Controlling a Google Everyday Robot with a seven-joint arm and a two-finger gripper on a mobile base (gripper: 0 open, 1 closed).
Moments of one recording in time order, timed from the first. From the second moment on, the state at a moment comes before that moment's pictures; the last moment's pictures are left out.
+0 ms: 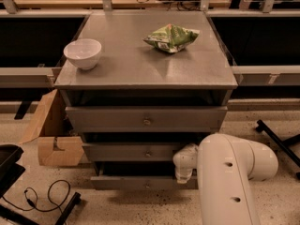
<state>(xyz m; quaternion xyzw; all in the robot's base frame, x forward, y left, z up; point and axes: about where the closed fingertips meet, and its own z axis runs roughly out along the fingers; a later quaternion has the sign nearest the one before) 0.613 -0.178 0.197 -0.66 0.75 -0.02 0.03</state>
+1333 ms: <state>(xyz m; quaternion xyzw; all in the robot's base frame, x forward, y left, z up) 0.613 -0.178 0.197 -0.66 0.75 -0.02 0.03</state>
